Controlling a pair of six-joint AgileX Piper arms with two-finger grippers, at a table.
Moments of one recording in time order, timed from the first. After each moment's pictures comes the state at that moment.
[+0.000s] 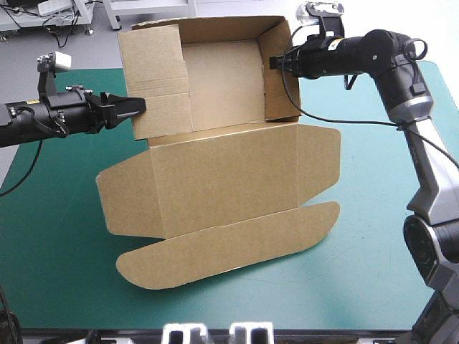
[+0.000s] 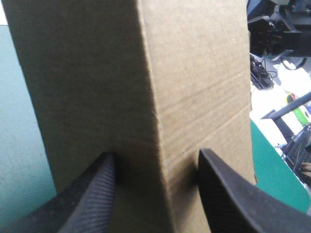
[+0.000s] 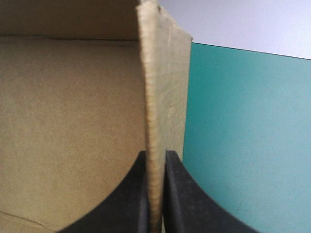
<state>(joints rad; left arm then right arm) 0.20 1.32 -1.44 -1.10 1.21 0.61 0.26 1.81 -2.07 0.47 0.96 -0.18</state>
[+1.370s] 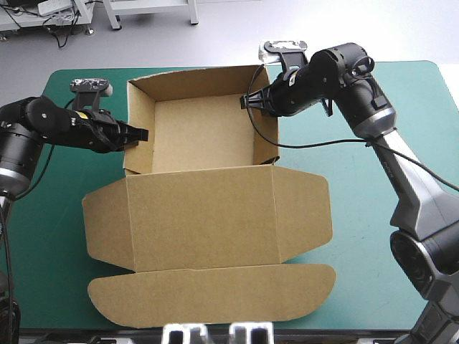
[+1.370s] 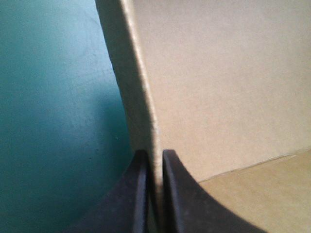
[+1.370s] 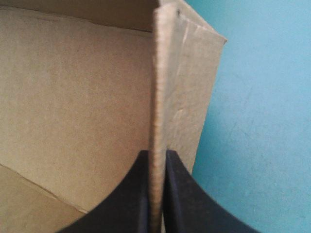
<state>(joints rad) -0.08 1.40 -1.44 -0.38 1.11 0.19 0.48 1.80 -2.07 0.16 1.24 0.18</state>
